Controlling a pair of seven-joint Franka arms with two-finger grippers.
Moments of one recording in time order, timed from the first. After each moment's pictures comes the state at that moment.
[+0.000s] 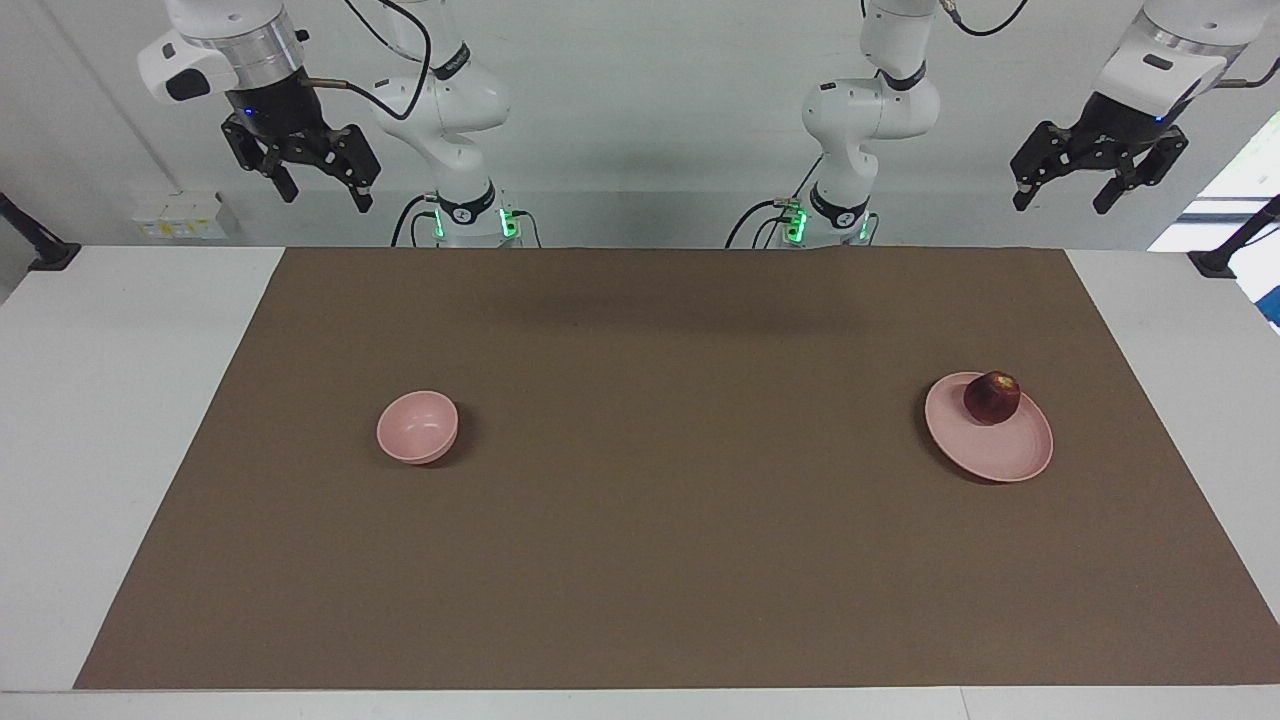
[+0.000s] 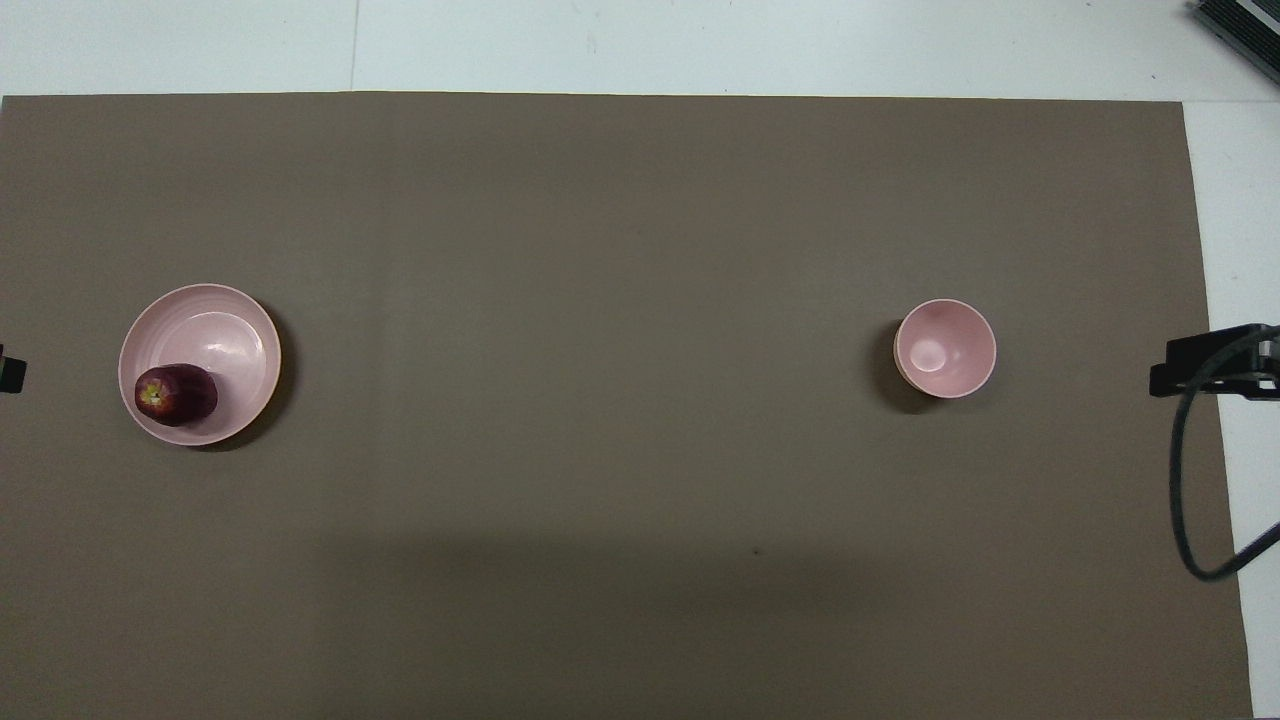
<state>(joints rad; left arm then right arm) -0.03 -0.05 0.03 -1.42 0.01 1.35 0.12 0.15 -0.11 -0.14 -1.53 -0.01 1.40 0.21</state>
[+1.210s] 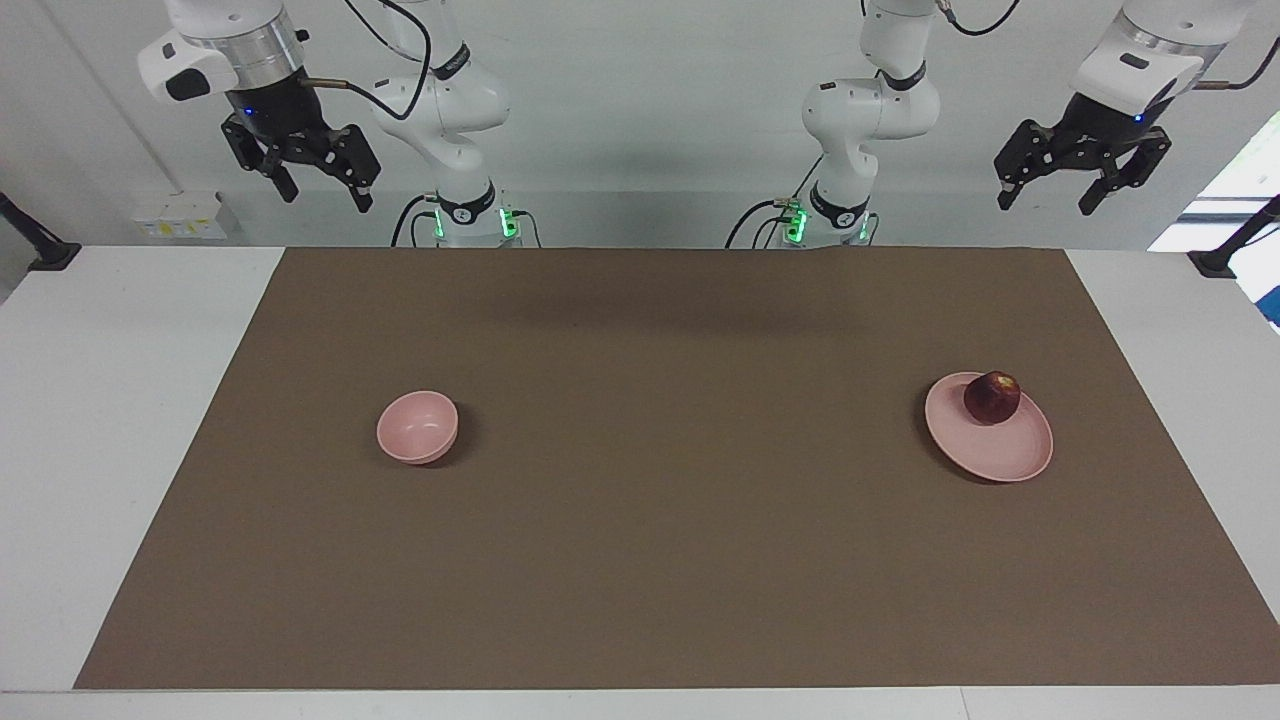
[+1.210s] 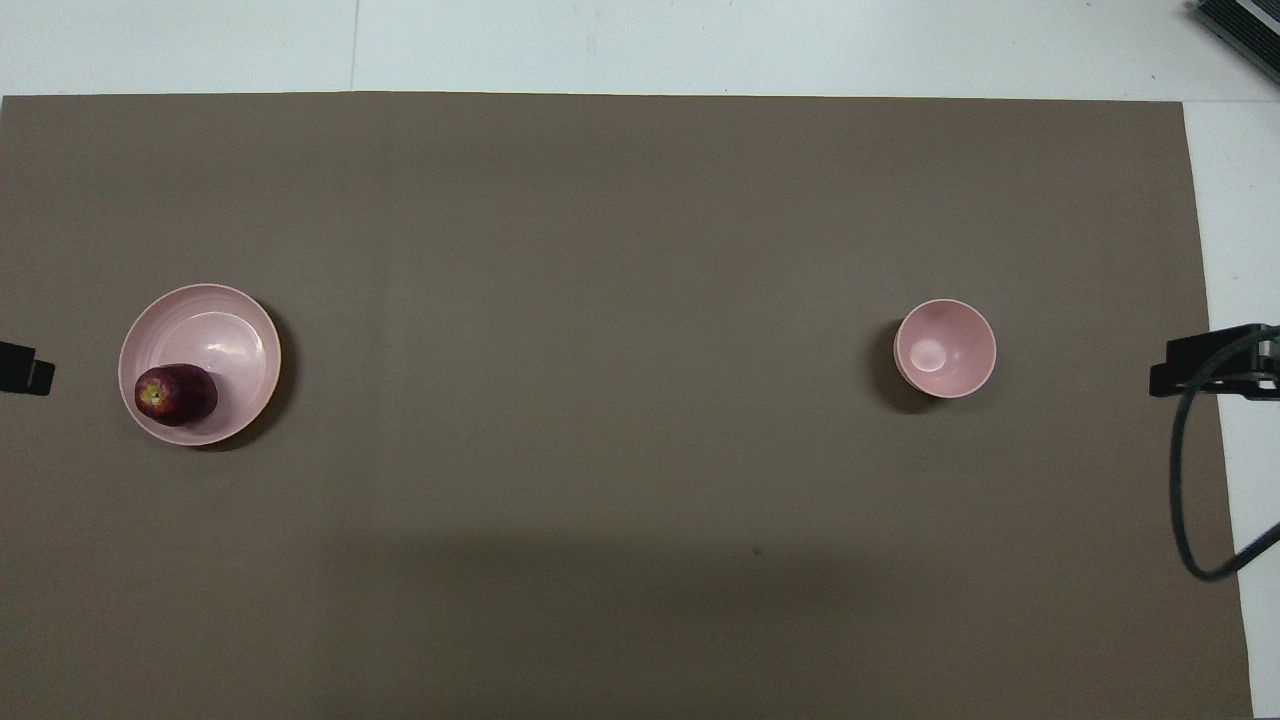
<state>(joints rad) -0.04 -0.06 0.00 -1.43 0.01 1.35 0.12 0.15 -0.11 -0.14 -1.53 -0.01 1.40 0.21</state>
